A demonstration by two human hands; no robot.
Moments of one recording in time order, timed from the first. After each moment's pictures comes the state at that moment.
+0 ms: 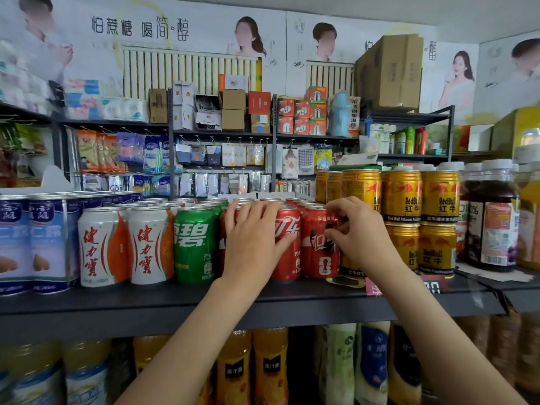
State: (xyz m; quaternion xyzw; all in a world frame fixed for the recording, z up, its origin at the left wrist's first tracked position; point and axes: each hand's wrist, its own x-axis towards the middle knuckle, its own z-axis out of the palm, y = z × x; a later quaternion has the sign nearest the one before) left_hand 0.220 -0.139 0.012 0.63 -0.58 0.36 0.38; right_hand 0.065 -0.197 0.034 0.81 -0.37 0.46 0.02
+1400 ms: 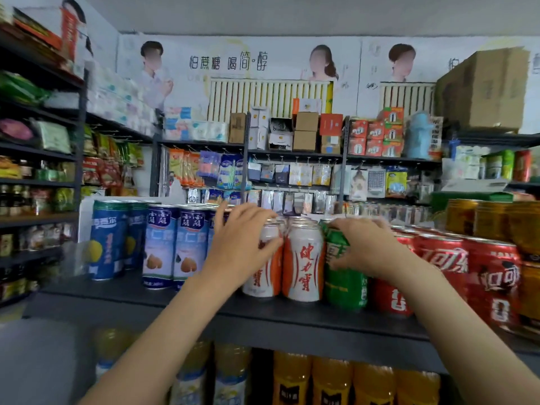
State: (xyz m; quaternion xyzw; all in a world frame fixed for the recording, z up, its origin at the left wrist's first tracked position) left_hand 0.417 -0.013 0.031 0.69 -0.55 0.34 0.33; right_hand 0.248 -0.115 0.065 0.90 -0.34 0.22 0.13
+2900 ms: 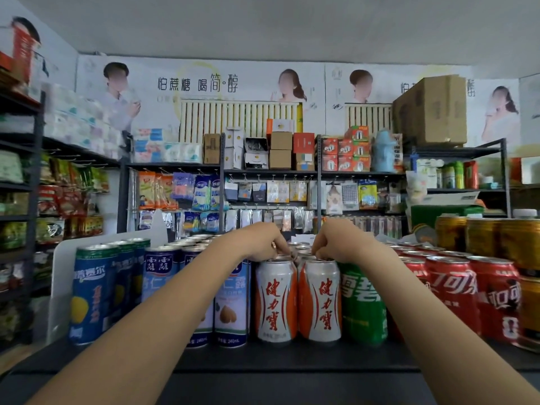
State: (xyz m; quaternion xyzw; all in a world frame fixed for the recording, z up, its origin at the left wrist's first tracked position) left_hand 0.465 -0.053 0.115 0.70 -0.70 0.09 0.11; right_hand 0.318 -0.127 0.108 0.90 -0.37 0.25 0.01
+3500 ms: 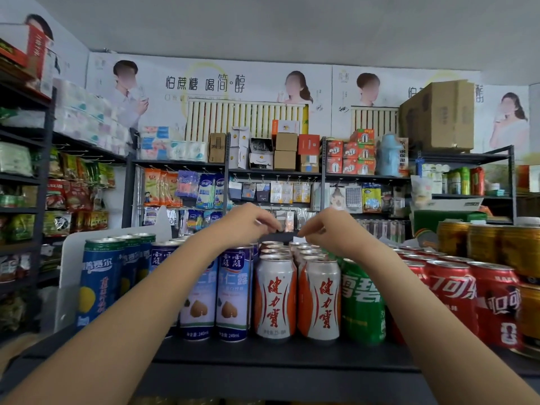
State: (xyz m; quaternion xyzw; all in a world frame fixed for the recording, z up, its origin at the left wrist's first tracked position) left_hand 0.475 -0.026 0.123 0.66 -0.67 0.06 0.33; right_hand 0.314 -0.108 0.117 0.90 -0.28 0.34 -0.03
